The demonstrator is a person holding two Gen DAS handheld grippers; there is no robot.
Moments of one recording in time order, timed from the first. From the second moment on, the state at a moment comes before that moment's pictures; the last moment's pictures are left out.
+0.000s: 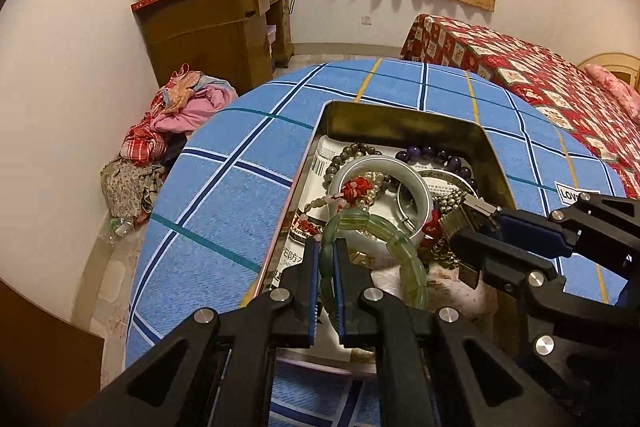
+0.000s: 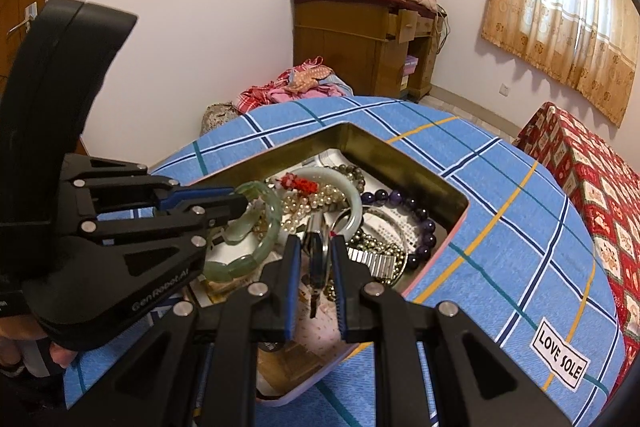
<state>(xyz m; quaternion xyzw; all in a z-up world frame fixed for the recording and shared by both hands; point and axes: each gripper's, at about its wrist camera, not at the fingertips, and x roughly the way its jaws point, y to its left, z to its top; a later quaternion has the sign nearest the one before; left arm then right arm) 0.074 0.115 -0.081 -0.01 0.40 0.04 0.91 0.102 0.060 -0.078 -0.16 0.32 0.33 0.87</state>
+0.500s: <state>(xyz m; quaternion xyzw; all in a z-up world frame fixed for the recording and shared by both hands) 0.051 0.119 -0.047 -0.02 0.35 0.06 0.93 0.098 0.042 -0.059 -0.12 0.30 0.31 0.90</state>
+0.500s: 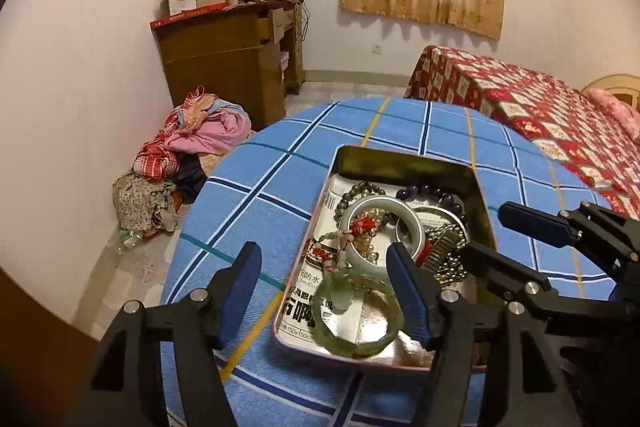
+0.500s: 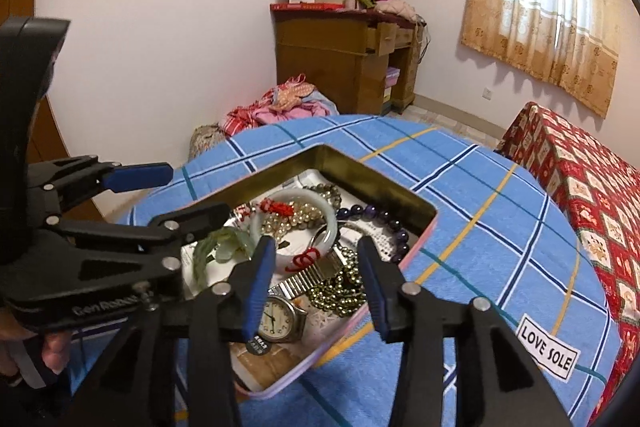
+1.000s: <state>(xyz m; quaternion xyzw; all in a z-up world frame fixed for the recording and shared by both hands) 0.041 0.122 -0.033 -0.02 0.34 0.08 0.94 0.092 0.033 -0.047 -0.11 0.28 0.30 0.91</state>
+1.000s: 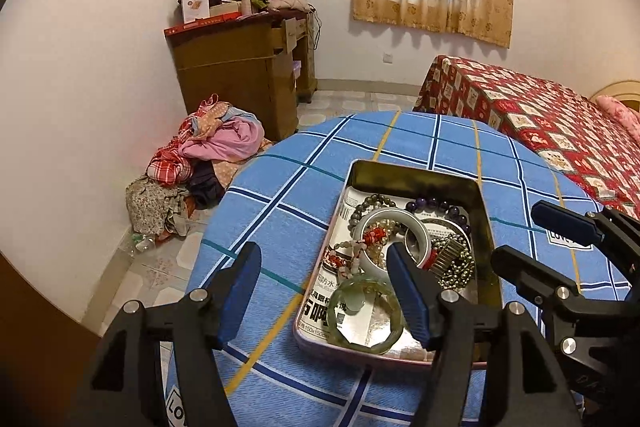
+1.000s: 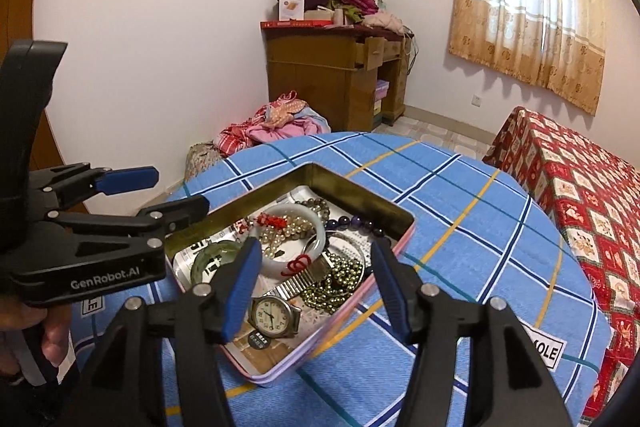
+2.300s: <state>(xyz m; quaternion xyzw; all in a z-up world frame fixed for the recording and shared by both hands) 0.040 0.123 -0.029 -0.02 0.34 0.08 0.94 0.090 0.024 -0.041 -0.11 0.26 0.30 0.91</state>
